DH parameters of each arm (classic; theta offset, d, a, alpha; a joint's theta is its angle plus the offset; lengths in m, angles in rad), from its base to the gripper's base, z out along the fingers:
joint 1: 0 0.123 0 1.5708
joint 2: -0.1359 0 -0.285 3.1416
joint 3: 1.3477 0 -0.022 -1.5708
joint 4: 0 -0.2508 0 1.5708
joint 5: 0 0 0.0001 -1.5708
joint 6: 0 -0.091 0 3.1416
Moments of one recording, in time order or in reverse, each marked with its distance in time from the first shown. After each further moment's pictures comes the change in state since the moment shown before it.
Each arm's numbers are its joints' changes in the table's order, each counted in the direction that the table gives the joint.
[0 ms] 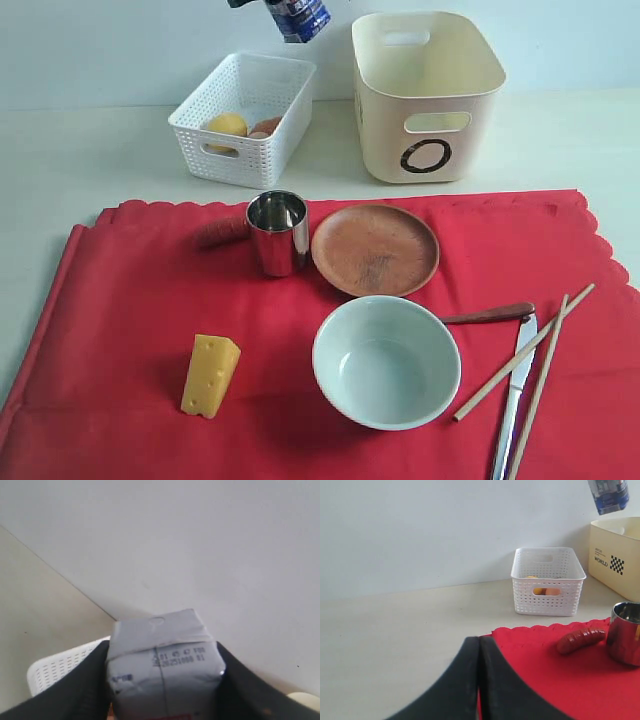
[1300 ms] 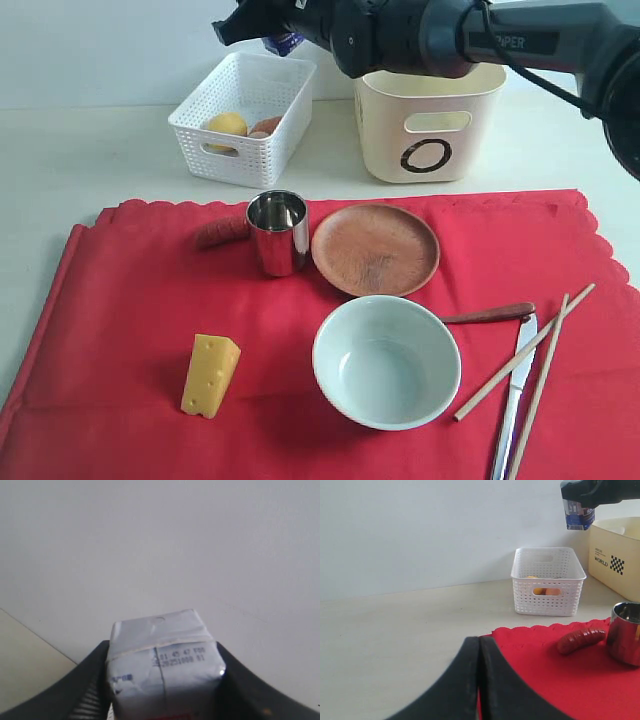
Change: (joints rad) left arm 0.000 0.000 0.000 0.000 0.000 0.000; right arm 0.000 -0.191 0.000 0.034 -0.439 -0.058
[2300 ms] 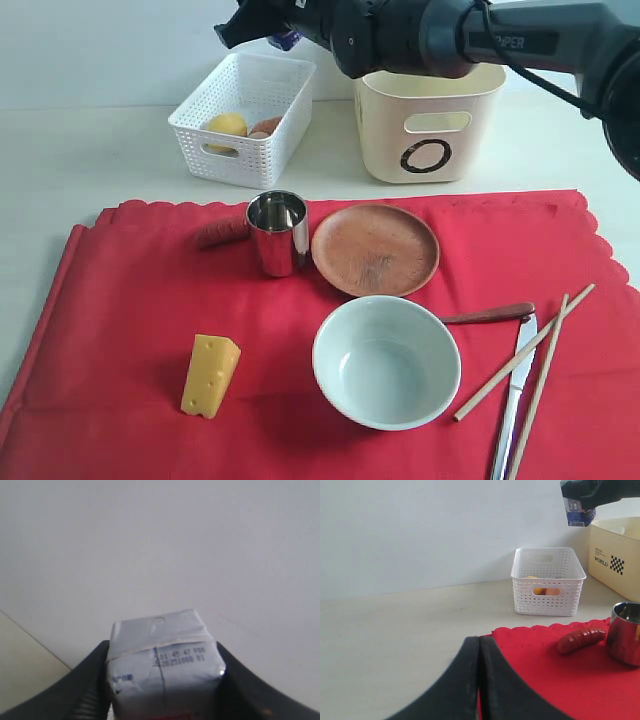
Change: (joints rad) left arm 0.000 0.000 0.000 0.000 0.000 0.000; right arm 0.000 0.000 0.000 0.008 -0.019 0.074
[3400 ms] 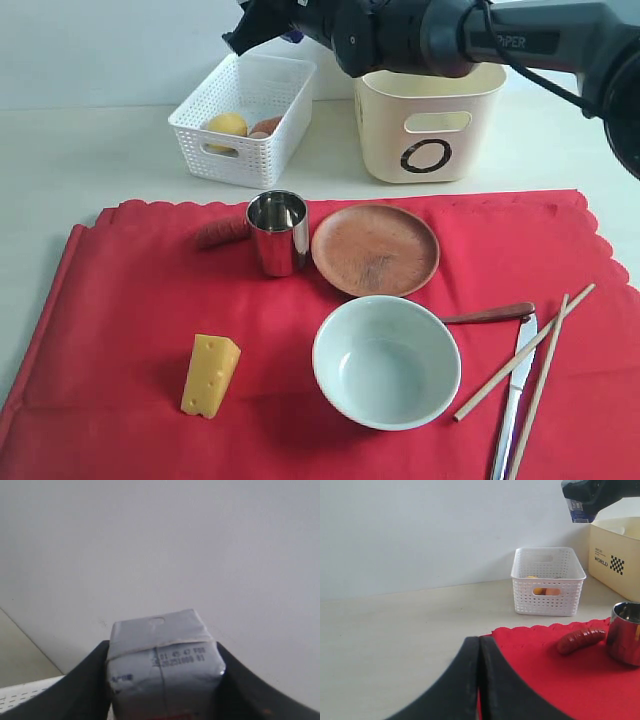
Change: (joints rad) left arm 0.000 0.000 0.000 0.000 0.000 0.000; right arm -0.002 0.000 0.000 -0.019 -0.007 0.174
